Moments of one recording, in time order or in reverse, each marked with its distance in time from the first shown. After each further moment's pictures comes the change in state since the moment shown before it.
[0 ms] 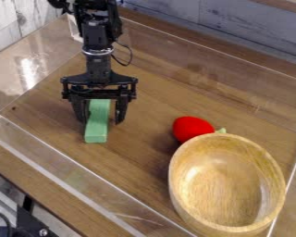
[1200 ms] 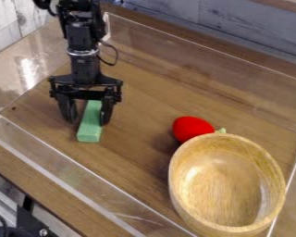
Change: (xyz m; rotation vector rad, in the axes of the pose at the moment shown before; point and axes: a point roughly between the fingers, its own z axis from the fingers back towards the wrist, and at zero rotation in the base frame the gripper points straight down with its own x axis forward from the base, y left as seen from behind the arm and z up) arm 0.000 0.025 -0.003 -0.004 0.047 -0.104
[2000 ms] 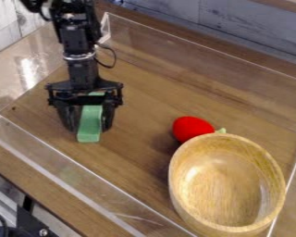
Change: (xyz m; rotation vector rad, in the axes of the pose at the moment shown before) arm -0.025 -0.018 0.007 -0.050 -0.009 -0.045
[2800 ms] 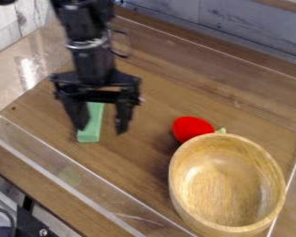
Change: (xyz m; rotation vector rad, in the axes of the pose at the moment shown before) arm -0.051 -0.045 0.042 -0.044 -0.107 -0.158
